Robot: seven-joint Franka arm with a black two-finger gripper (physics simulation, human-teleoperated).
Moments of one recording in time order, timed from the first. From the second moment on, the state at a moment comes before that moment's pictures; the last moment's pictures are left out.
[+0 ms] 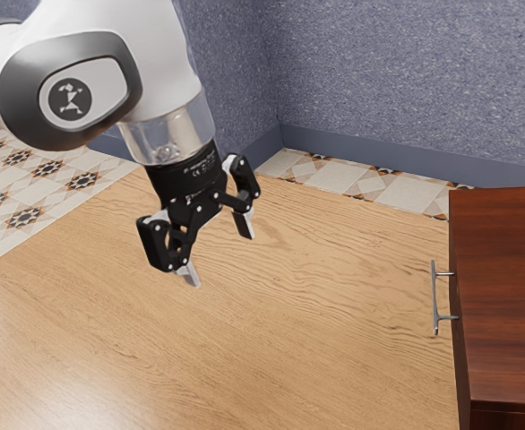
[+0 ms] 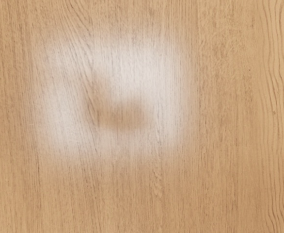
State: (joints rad) arm -0.36 -0.18 0.17 -1.66 -0.01 1.54 -1.71
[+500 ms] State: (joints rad) arm -0.75 -0.11 0.38 -1.63 0.03 1.56 -1.71
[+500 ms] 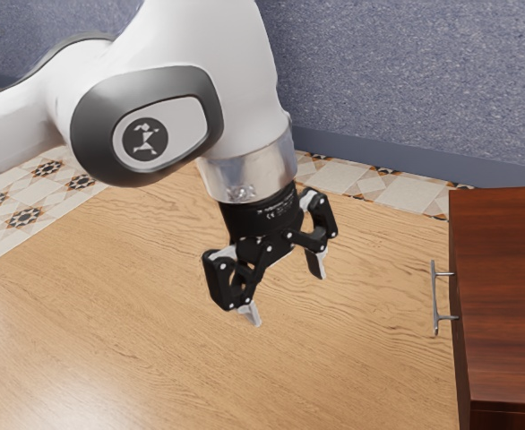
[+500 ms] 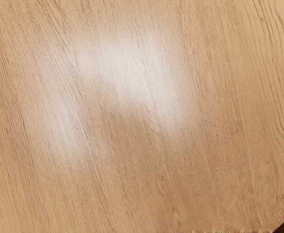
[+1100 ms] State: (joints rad) arm -0.77 -0.01 0.38 -1.64 0.01 1.79 -1.45
